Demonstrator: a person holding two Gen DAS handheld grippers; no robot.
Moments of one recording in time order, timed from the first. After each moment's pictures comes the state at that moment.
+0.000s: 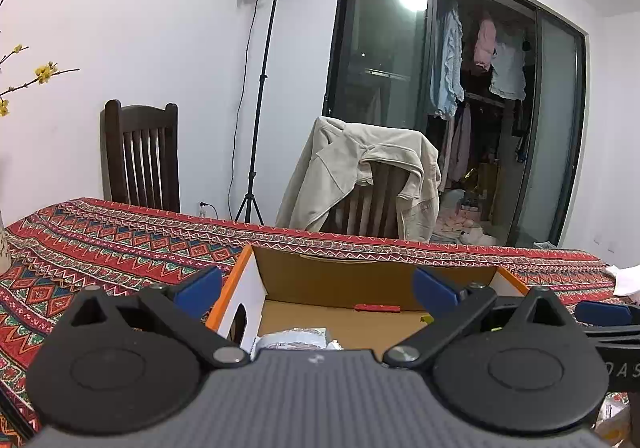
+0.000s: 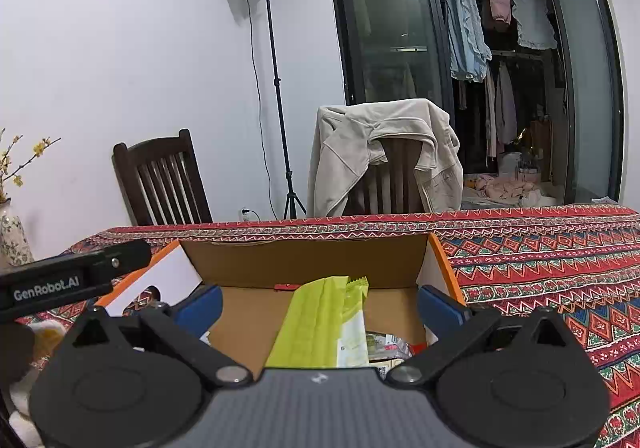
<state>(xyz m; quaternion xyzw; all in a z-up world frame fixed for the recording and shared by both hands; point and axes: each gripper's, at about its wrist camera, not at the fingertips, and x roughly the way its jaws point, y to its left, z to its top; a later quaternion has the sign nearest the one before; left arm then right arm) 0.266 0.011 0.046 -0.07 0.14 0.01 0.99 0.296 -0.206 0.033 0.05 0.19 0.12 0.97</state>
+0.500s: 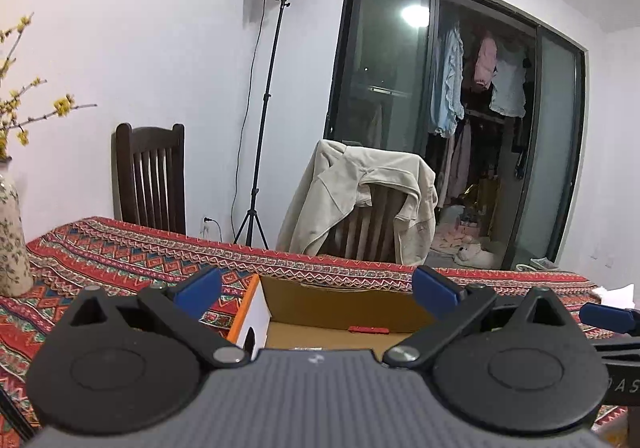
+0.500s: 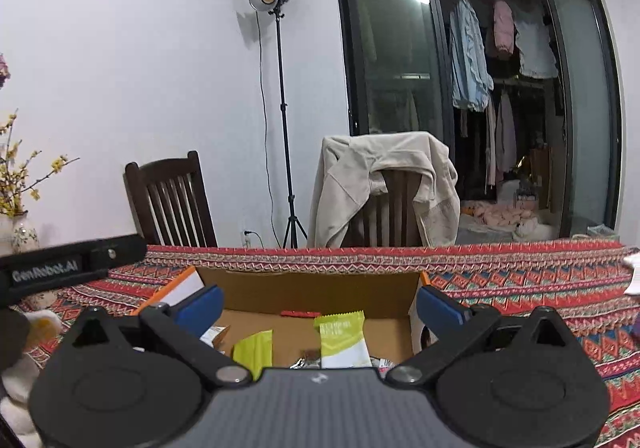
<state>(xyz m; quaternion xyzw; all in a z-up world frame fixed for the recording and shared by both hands) 0.229 0.014 0.093 -0.07 0.12 0.02 0.99 0.252 -0.211 0.071 0.03 0.15 0.13 0.98</state>
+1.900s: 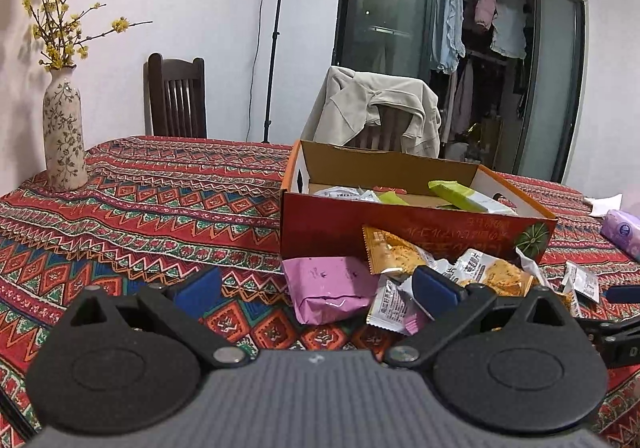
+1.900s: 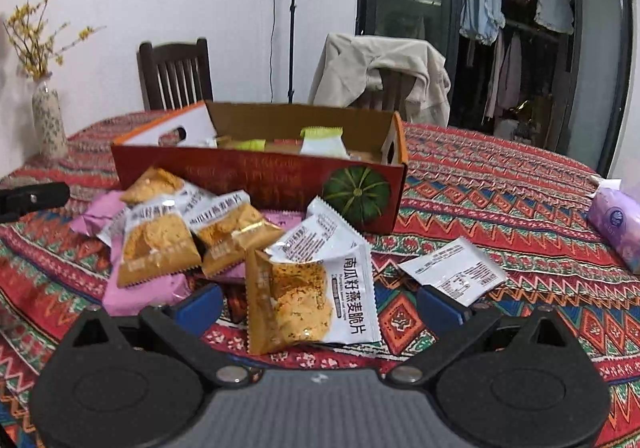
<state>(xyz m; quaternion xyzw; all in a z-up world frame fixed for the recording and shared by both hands) 0.104 0.036 0.005 -0.05 0.20 0.02 0.98 0.148 -0.239 -0.017 -0.04 0.30 0.12 0.94</state>
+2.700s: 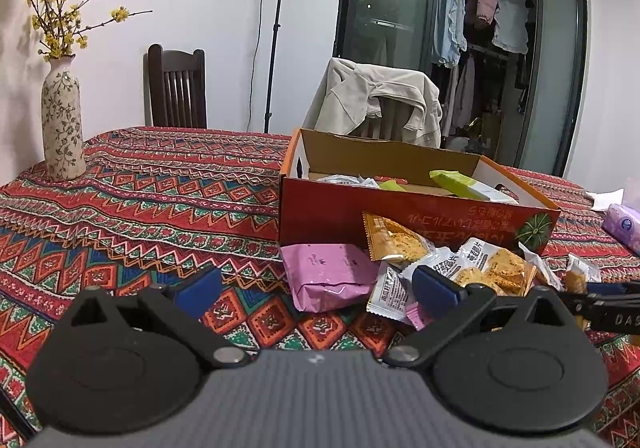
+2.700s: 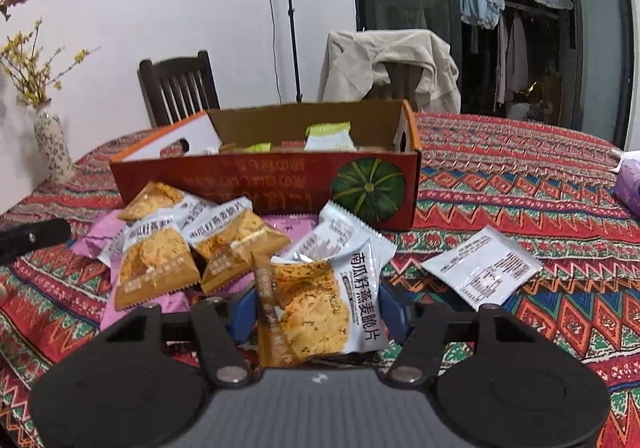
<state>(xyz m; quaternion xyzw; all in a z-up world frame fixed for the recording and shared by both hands) 0.105 0.032 -0.002 -0.05 0.22 0.02 0.97 0.157 -0.249 -0.025 0.02 0.28 0.14 0.95</state>
